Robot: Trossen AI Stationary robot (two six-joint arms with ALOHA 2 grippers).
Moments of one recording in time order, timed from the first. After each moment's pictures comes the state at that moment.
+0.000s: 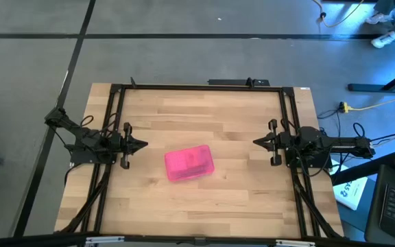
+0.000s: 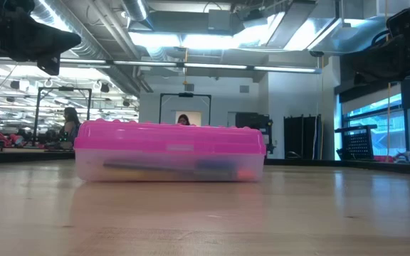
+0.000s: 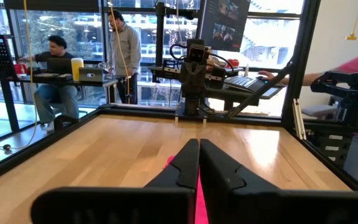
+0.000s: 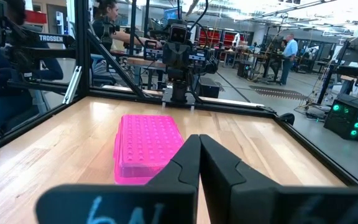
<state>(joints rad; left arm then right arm) -0.52 0.00 0.01 0.10 -0.62 -0.02 0.02 0.01 0.01 0.05 0.00 -0.11</state>
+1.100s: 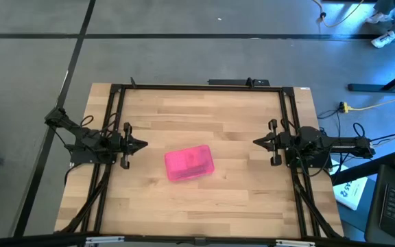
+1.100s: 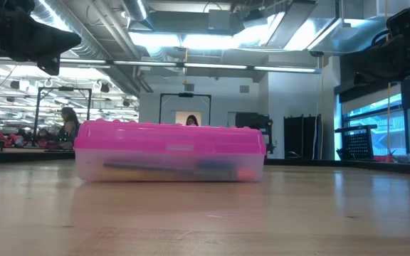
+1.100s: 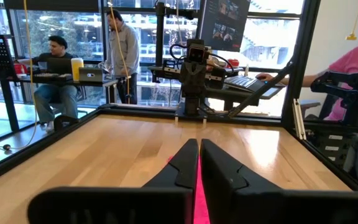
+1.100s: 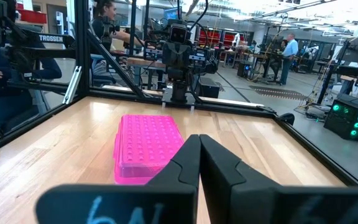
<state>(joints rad) -0.52 0.00 0.01 0.10 -0.62 -0.02 0.02 0.01 0.01 0.05 0.00 -0.11</state>
